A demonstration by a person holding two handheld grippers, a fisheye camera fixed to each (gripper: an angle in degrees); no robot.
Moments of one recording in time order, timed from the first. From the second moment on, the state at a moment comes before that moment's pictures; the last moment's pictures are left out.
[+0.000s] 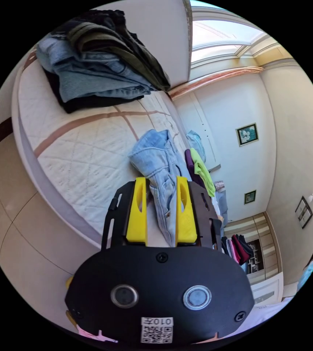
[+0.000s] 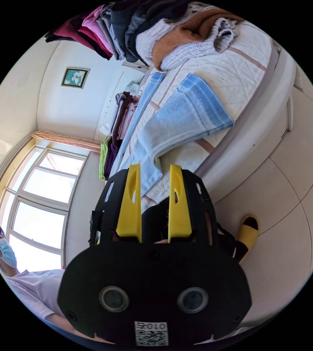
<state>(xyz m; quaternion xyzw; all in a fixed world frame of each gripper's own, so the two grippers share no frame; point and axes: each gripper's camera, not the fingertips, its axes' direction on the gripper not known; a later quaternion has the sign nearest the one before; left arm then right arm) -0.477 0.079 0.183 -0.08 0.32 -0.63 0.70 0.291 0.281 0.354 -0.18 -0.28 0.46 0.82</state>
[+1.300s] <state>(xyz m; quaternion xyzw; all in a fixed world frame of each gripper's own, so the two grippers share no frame) -0.487 0.222 0.097 -0.06 0.27 -0.68 0.69 0.360 0.192 0.493 -0.30 -0.20 0.35 0.86</state>
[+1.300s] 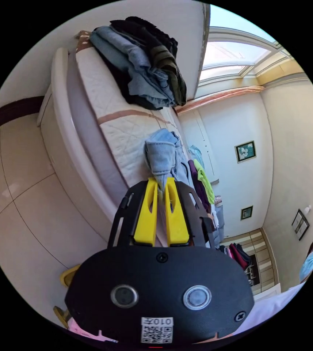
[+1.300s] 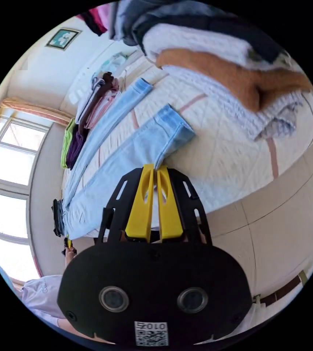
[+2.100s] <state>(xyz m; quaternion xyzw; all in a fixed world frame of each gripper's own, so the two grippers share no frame) -0.481 0.198 0.092 -0.17 0.16 -0.55 0.80 0.315 0.191 0.484 -0.21 -0.03 0.33 0.92</state>
